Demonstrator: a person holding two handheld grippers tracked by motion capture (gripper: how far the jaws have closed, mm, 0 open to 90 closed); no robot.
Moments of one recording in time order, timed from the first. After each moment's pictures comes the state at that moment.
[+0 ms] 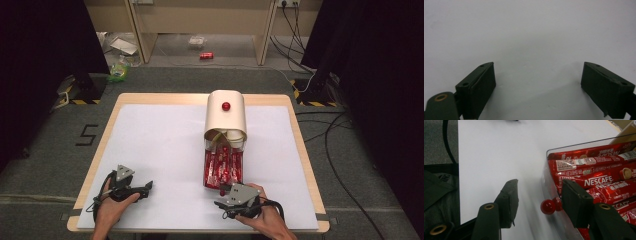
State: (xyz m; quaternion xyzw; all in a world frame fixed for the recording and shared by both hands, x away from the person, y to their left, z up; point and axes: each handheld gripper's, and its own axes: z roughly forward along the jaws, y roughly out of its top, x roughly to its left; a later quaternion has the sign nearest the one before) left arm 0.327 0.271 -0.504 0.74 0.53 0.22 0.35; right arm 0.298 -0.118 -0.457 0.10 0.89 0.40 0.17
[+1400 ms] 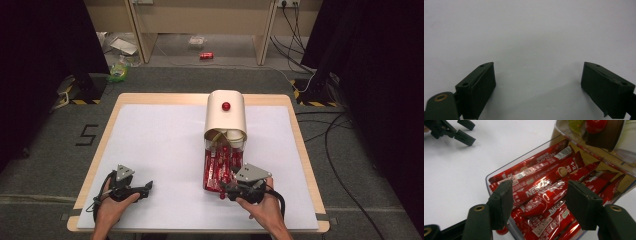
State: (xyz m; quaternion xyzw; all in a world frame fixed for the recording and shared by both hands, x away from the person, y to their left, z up) left arm 0.327 0.271 -0.504 0.74 0.53 0.22 0.35; right arm 0.322 -0.125 -0.433 0.27 0.84 0.42 0.20
